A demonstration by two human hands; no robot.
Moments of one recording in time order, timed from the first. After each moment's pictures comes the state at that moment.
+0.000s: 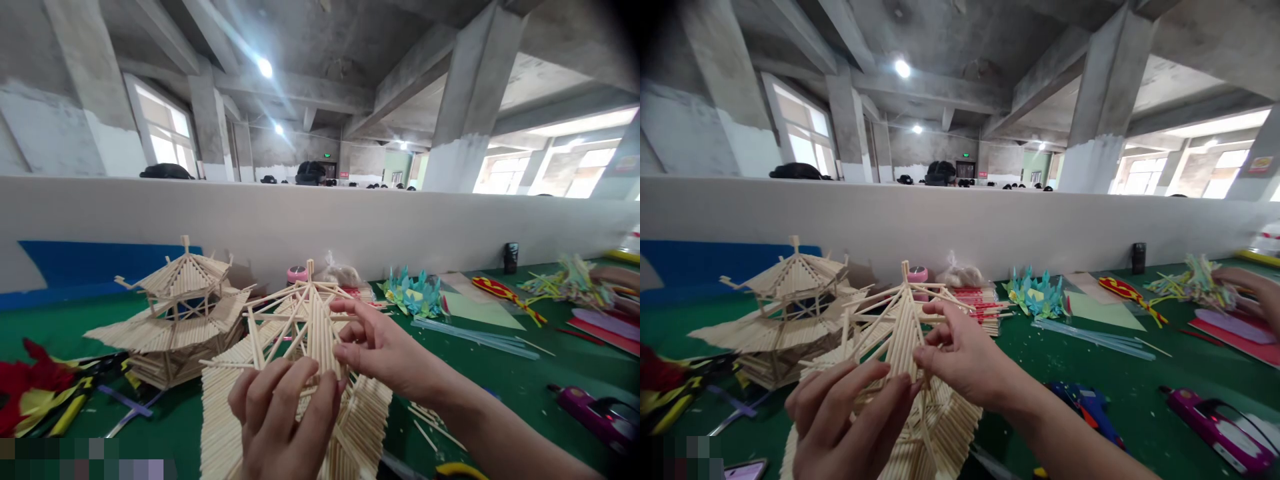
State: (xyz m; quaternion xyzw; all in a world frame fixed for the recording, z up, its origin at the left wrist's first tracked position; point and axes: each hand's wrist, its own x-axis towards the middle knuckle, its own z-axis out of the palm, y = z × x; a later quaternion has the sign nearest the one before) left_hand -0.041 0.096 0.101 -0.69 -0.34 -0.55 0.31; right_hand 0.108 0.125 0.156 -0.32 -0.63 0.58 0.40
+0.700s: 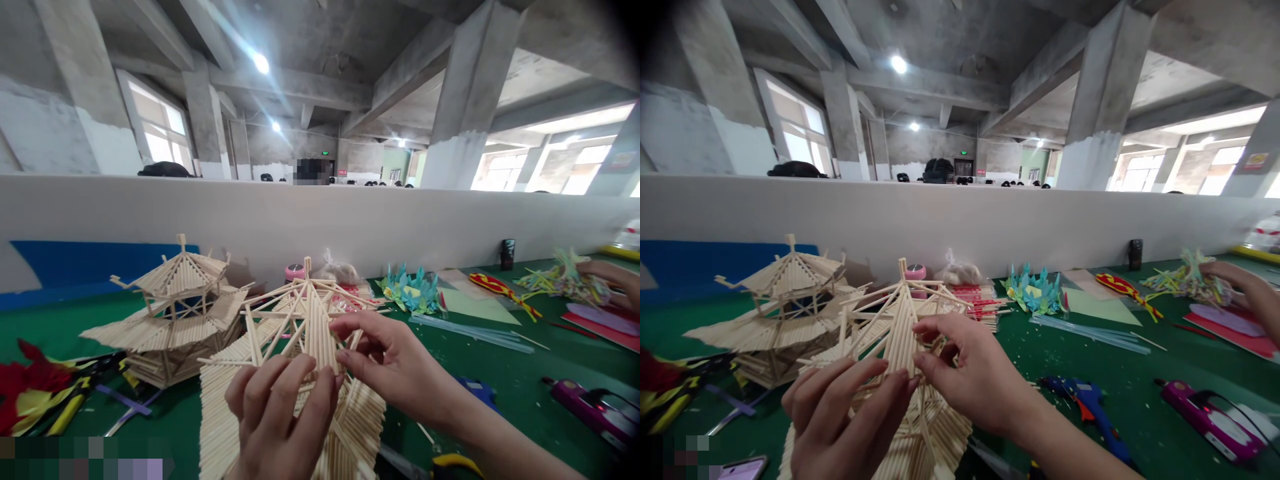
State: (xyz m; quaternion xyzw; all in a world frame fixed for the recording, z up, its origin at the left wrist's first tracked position) left_hand -0.041 0.096 0.104 -0.70 -0.33 -0.55 0.32; right_hand 0.115 0.110 0.149 -0.39 -0.76 0.30 0.42
